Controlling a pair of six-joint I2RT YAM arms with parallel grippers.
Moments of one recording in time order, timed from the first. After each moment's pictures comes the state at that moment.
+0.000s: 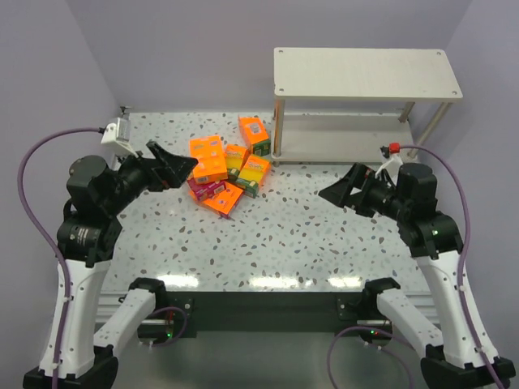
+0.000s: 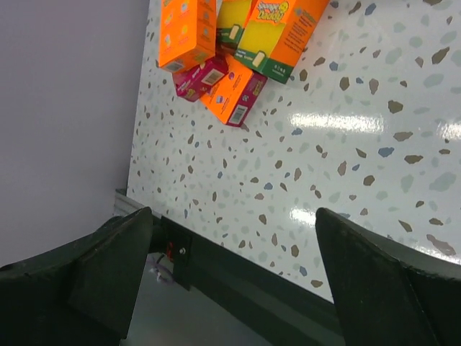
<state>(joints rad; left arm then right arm) -0.12 0.77 1.21 -0.56 0.40 -0.57 0.18 0.79 1.11 -0.81 -0.42 0.65</state>
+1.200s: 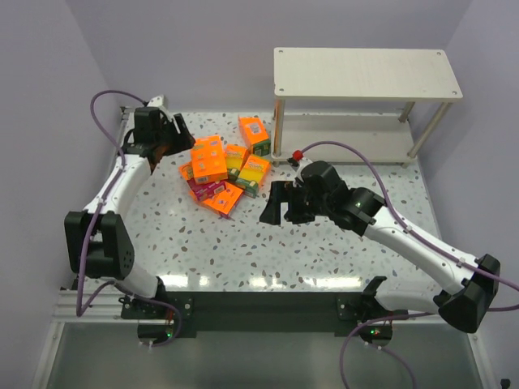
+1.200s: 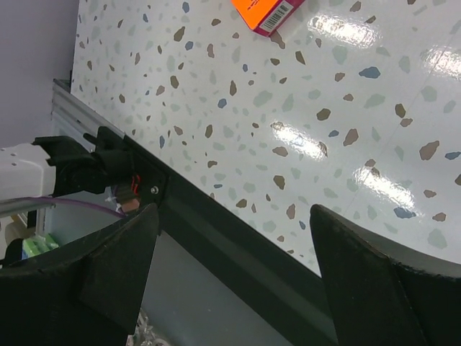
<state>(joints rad) -0.06 1.53 1.25 -0.33 0.10 -0.36 0.82 1.18 1.11 -0.63 -0.14 0.71</state>
